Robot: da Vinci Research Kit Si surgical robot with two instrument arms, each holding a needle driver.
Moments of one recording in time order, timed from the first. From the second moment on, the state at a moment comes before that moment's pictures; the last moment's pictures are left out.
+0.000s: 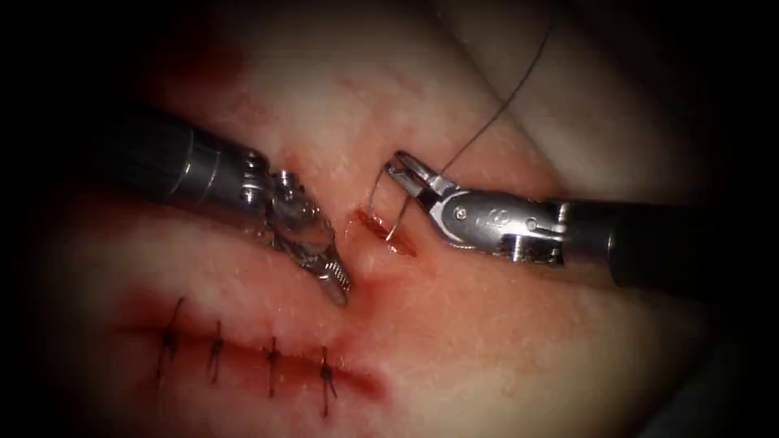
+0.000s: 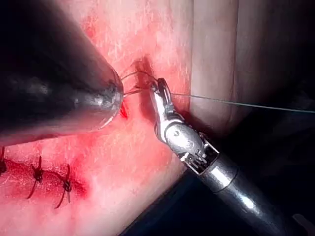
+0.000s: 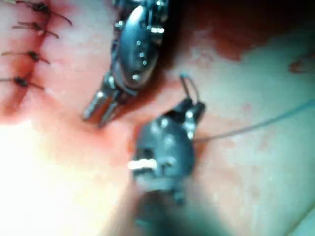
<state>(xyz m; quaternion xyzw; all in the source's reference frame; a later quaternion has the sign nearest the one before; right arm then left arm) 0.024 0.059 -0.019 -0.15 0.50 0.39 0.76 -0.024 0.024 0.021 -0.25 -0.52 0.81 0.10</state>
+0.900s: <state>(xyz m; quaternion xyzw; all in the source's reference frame) 0.024 0.058 -0.018 -0.05 0.52 0.49 0.69 -0.023 0.025 0.022 -0.25 -0.52 0.81 0.10</state>
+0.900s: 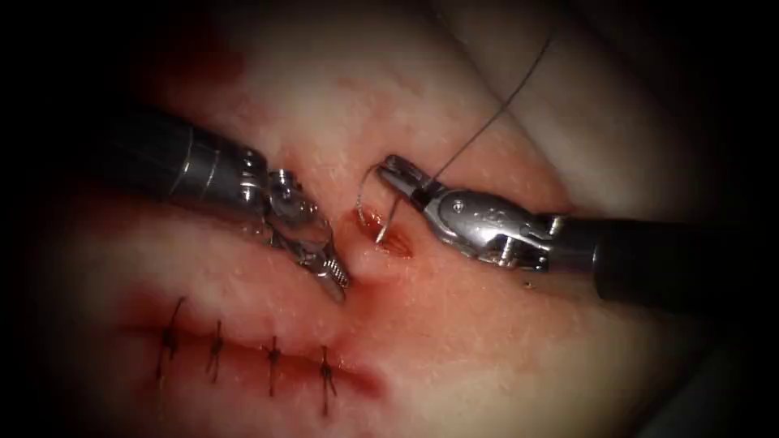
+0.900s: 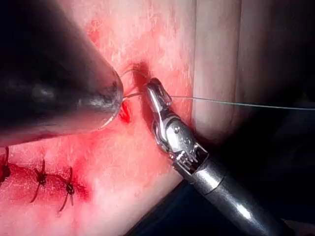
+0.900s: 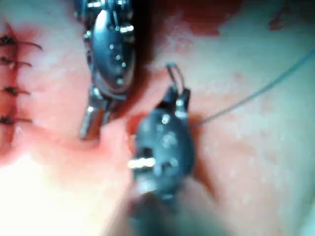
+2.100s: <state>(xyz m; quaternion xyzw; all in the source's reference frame) 0.024 0.054 -0.016 0.13 0.48 0.63 0.60 -0.021 0.026 0.022 -0.30 -0.49 0.82 0.05</state>
